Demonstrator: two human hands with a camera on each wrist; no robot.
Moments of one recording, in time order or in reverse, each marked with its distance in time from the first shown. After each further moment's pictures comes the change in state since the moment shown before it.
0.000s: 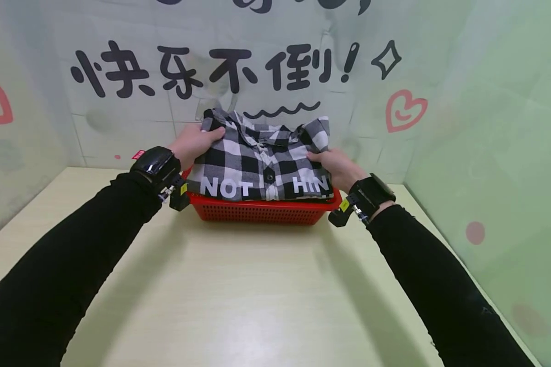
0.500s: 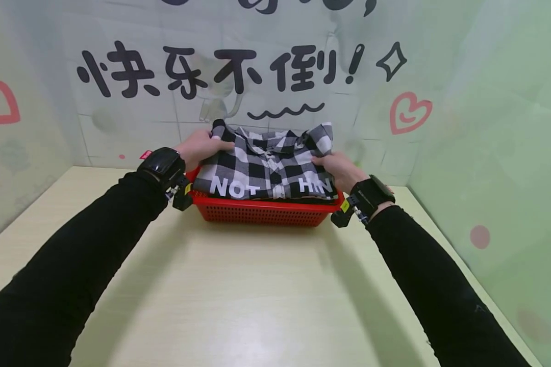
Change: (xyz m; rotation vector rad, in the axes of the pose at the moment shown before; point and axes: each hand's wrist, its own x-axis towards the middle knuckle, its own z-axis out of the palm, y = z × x) left_hand 0.014 -0.010 0.001 0.051 -0.097 -0.017; right_hand 0.012 0.004 0.000 -0.118 0.036 0.017
